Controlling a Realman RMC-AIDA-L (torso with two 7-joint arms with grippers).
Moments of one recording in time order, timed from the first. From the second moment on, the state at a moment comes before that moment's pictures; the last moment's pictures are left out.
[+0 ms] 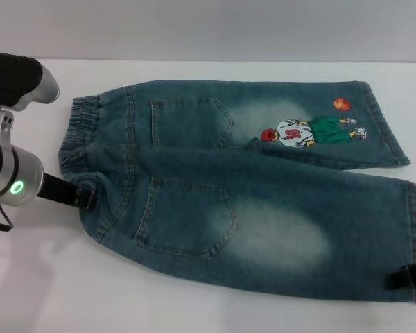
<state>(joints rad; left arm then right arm) -0.33 -2.06 -1.57 -1.52 2.74 -1.32 0.11 0.08 2.08 -1.67 -1.76 0.35 1.53 0.05</state>
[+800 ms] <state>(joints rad) -0.33 -2.06 -1.58 -1.52 2.74 -1.32 0.12 0.07 2.08 -1.67 -1.76 0.35 1.57 0.06</state>
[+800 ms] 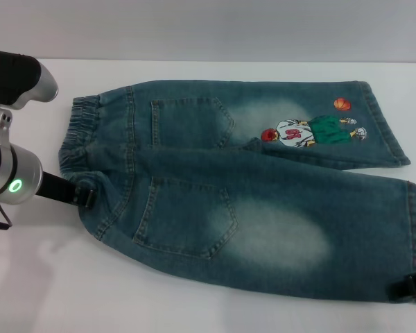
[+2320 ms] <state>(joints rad) -0.35 -2.06 -1.58 -1.52 2.74 -1.32 0.11 0.10 2.08 -1.69 -1.71 0.35 1.51 0.07</state>
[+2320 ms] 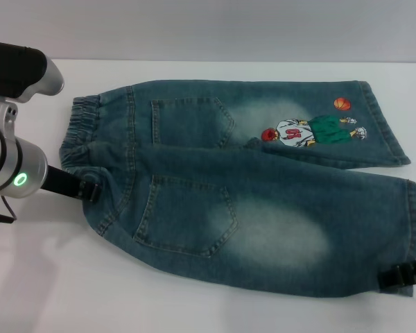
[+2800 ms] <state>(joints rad) -0.35 -2.06 -1.58 -1.52 2.74 -1.31 0.12 0.12 2.08 -1.69 -1.74 0.44 1.47 0.03</state>
